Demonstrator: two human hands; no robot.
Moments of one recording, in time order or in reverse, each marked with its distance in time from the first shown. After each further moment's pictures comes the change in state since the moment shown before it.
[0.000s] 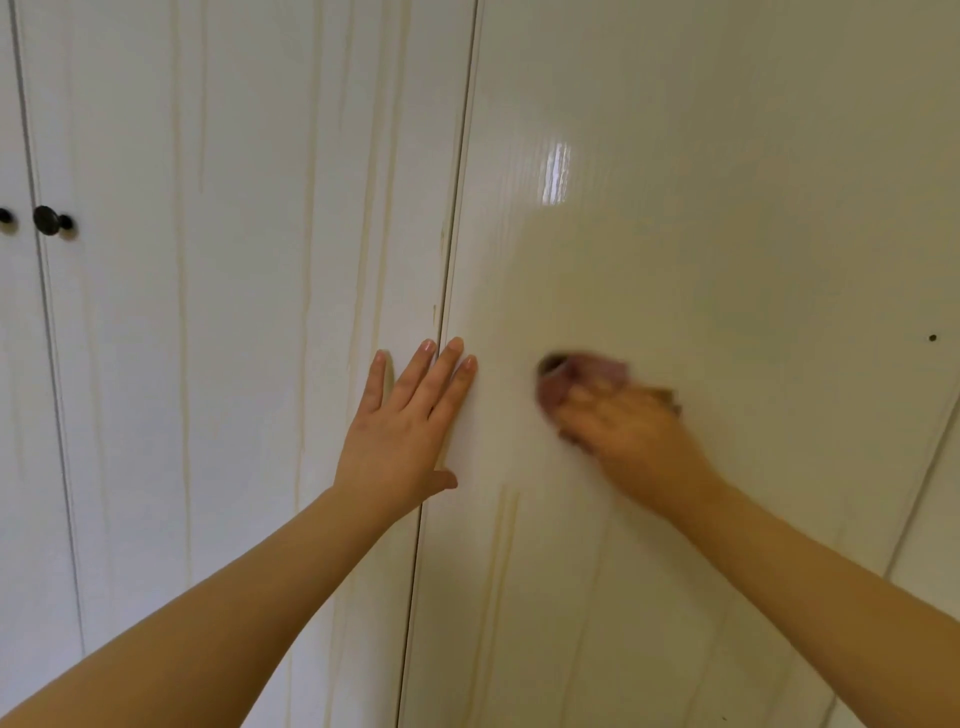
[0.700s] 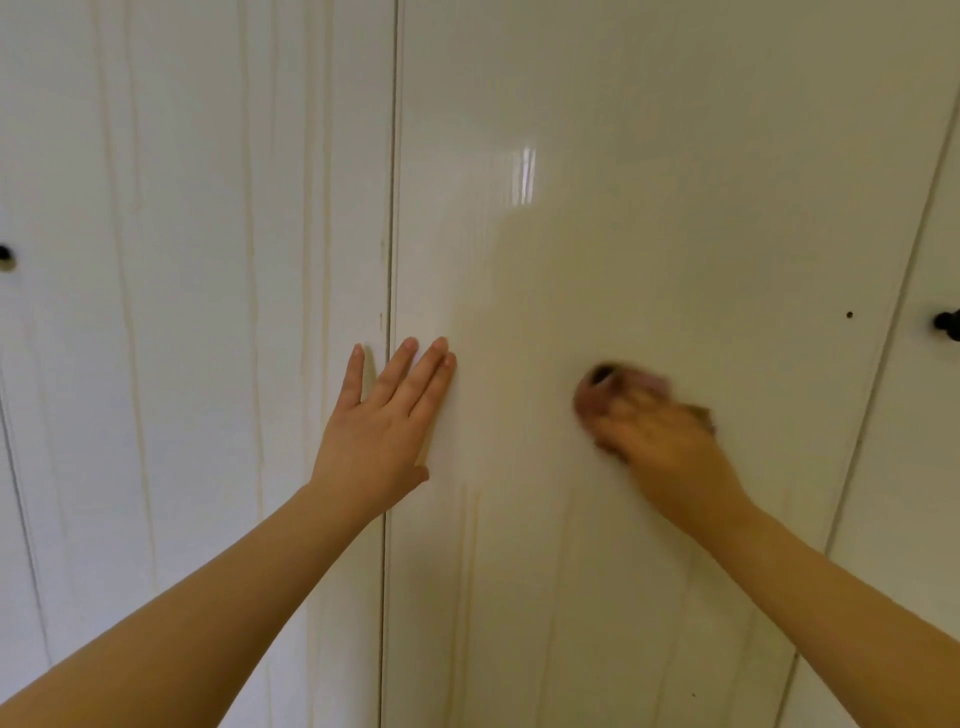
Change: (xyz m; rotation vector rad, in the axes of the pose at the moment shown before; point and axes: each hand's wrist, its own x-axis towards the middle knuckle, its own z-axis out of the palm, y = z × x) left_hand 0.016 0.015 -0.017 0.066 -0.015 0.086; right_hand -0.058 0.021 -0.022 -0.037 0.024 0.193
